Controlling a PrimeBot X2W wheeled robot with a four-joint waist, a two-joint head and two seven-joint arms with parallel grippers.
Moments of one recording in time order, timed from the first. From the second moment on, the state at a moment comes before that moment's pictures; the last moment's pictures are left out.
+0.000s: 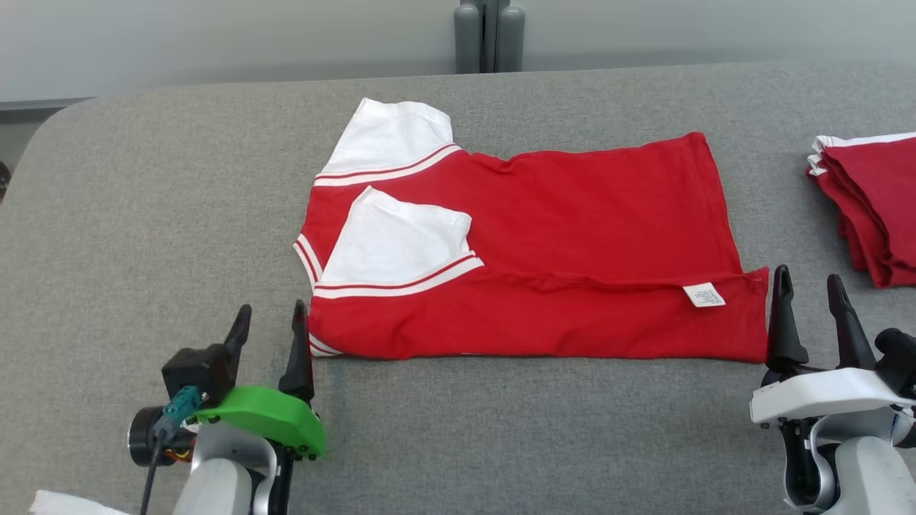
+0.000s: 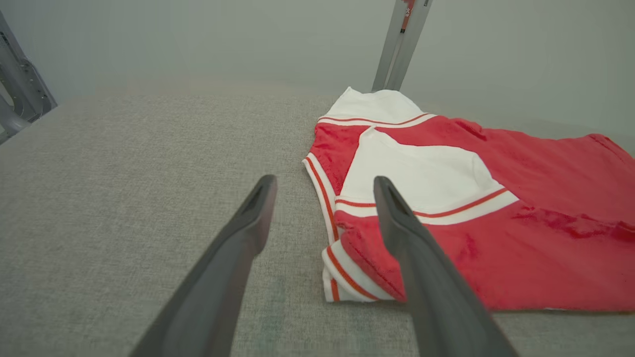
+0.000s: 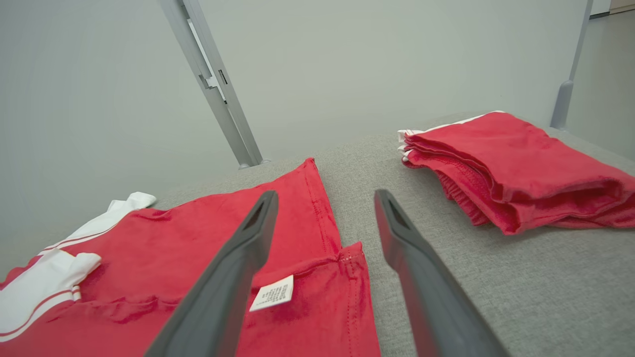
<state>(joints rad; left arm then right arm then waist) -0.19 0.07 -0.14 0.34 -0.30 -0.02 -0.16 -0.12 -0.05 -0.19 0.24 0.27 0.13 -0.26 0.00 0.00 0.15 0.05</state>
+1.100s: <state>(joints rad) -0.19 0.05 -0.27 0.40 -0.49 0.14 0.14 -0.14 -0.05 -0.18 0.39 0.24 0.13 -0.14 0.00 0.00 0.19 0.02</state>
